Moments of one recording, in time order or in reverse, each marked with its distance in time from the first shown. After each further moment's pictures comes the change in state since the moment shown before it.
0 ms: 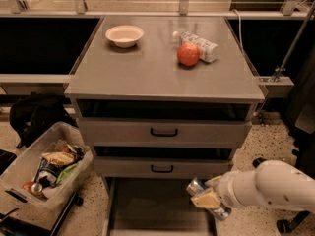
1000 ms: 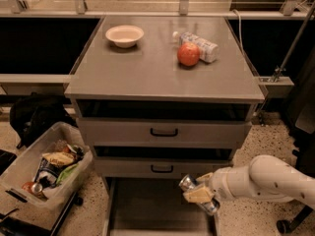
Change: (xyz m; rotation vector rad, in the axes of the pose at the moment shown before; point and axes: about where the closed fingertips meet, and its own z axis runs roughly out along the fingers) arm -0.013 -0.003 0.054 -0.166 -0.081 0.026
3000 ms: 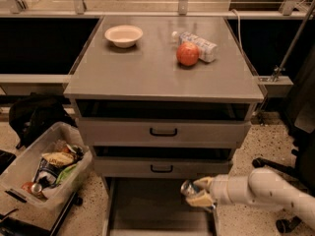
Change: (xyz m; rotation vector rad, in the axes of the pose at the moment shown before) arm 0.039 -0.057 0.056 -0.031 -0.154 -0.271
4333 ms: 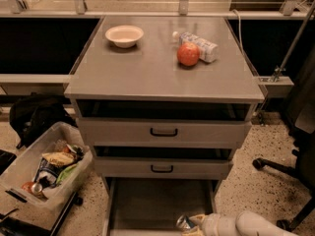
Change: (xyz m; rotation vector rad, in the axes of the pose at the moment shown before) arm 0.141 0.070 0.078 0.023 0.062 0.167
